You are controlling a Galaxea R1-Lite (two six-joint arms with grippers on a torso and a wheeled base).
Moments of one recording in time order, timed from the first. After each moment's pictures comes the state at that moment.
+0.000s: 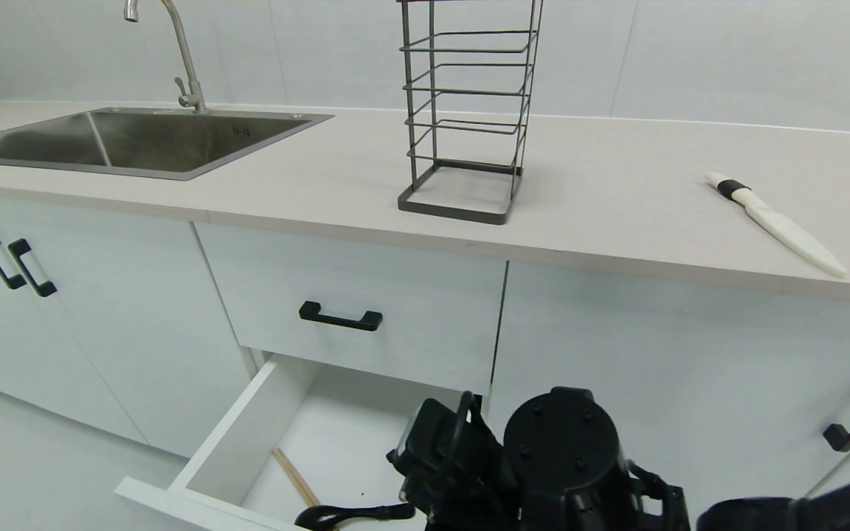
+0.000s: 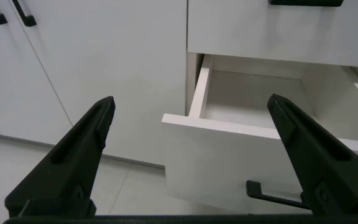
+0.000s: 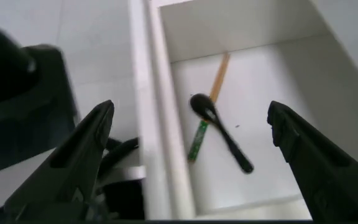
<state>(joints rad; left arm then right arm) 0.00 0.00 0.00 0.00 -0.03 0.02 1.09 1.94 -0.65 -0.84 0.17 0.04</state>
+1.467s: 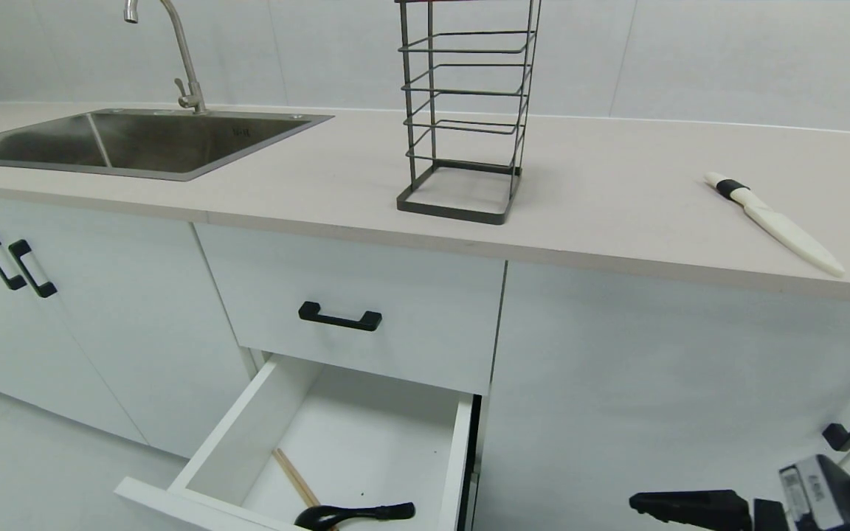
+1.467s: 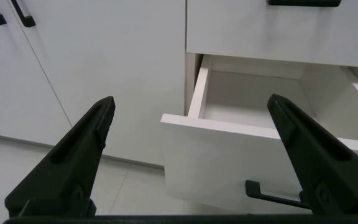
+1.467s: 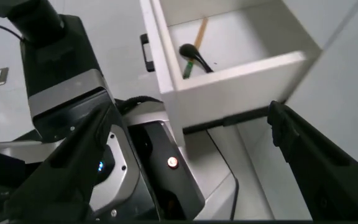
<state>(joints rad) 0.00 0.00 0.00 0.00 -0.04 0.02 0.85 1.21 -0.10 -0.70 0.26 0.02</state>
